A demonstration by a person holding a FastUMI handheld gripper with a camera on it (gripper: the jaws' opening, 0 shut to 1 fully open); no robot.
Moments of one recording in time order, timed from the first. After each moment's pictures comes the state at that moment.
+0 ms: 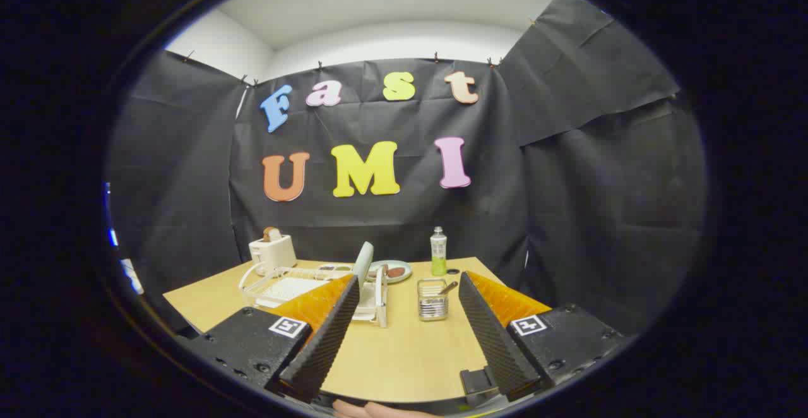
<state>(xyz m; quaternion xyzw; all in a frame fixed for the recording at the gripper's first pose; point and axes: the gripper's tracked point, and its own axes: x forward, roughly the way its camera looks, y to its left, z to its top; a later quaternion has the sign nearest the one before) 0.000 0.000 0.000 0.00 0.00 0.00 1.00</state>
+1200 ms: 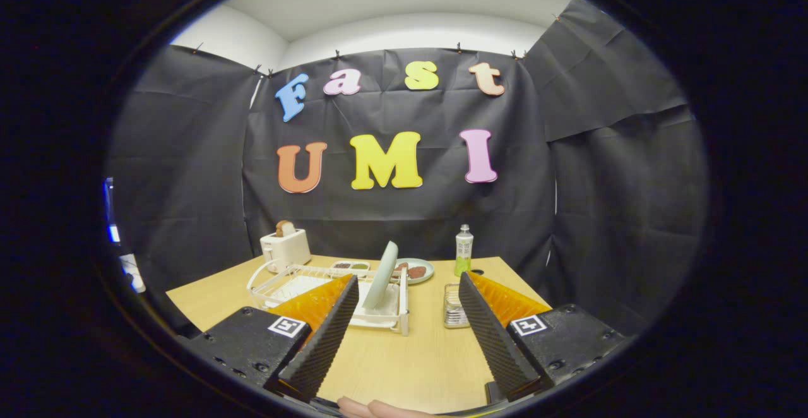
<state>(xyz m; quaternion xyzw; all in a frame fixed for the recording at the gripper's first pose) 0.069 0.046 0.019 -0.02 0.03 0.04 1.00</state>
